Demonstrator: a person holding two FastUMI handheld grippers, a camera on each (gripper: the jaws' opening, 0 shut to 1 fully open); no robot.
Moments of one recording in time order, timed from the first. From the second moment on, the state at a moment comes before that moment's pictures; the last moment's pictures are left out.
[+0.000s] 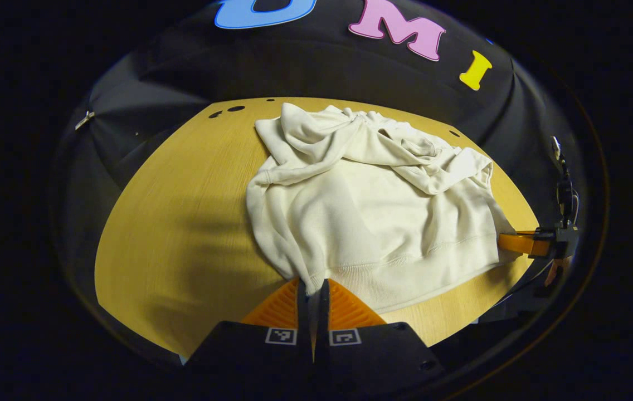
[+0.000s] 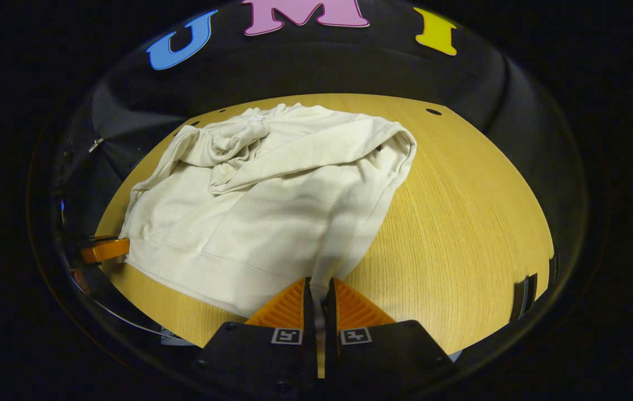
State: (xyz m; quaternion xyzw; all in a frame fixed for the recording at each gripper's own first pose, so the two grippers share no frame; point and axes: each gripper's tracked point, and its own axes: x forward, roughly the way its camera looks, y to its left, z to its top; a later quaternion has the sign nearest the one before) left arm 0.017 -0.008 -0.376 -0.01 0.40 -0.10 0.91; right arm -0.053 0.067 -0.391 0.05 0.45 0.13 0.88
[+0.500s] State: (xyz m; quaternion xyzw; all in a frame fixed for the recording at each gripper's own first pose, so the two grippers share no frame) left arm 0.017 -0.004 -0.315 -0.03 0.36 -0.13 0.92; right arm -0.043 0.060 -0.326 0.11 0.40 0.16 0.90
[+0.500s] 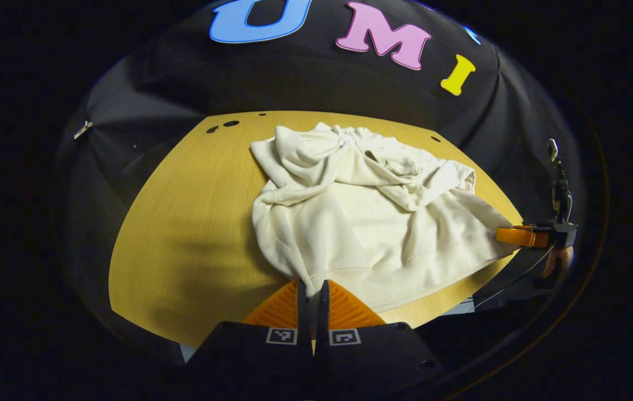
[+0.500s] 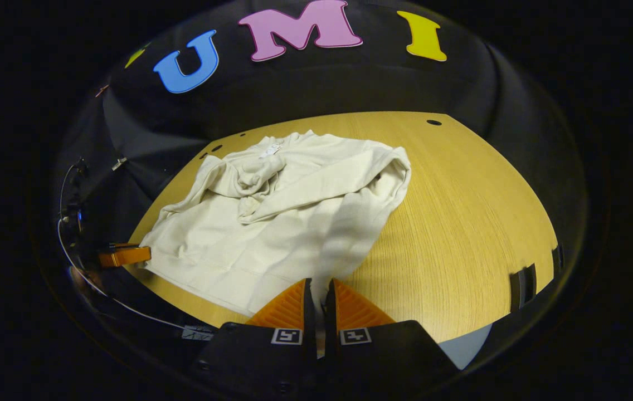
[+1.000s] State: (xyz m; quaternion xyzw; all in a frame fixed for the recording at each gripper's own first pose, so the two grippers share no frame) left arm 0.104 0.001 -0.214 -0.10 0.30 -0.09 0.94; right arm 0.065 0.059 -0.238 0.18 0.31 0.15 0.92
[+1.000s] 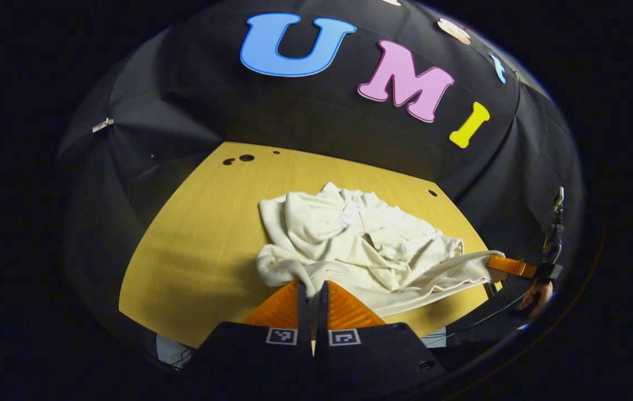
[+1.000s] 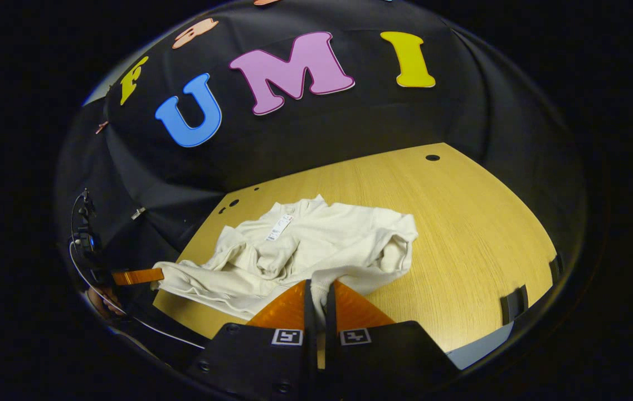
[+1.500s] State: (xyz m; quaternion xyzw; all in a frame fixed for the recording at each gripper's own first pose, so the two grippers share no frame) left arm 0.210 -0.001 -0.208 -0.09 0.28 -0.06 0.96; right arm 0.168 0.064 -0.235 0.21 0.28 0.11 0.93
